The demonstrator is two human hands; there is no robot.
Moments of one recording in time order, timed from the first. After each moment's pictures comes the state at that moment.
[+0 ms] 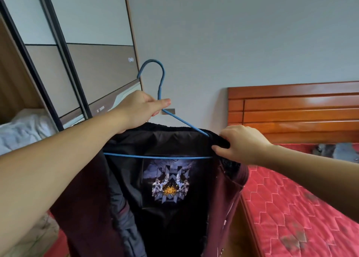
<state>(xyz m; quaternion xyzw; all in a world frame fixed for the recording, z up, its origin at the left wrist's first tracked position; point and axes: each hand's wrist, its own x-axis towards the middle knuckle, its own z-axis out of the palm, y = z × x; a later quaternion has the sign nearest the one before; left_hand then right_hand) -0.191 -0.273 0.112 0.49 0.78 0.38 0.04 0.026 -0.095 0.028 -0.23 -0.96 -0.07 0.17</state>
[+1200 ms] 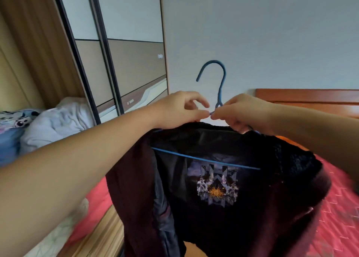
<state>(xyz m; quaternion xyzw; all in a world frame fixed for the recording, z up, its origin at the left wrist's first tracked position) -0.179 -0.298 0.116 0.60 0.73 0.30 0.09 -0.025 -0.161 0.118 -0.21 -0.87 0.44 0.11</state>
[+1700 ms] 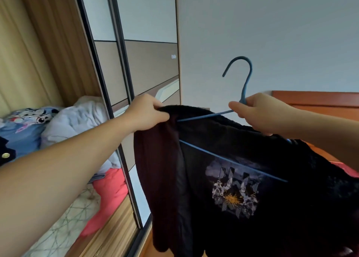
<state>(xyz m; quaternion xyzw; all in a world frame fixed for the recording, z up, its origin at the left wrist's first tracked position) -0.249 -0.350 0.097 0.39 0.85 0.34 -0.07 -0.035 -0.168 0.117 -0.26 -0.90 0.28 0.19</state>
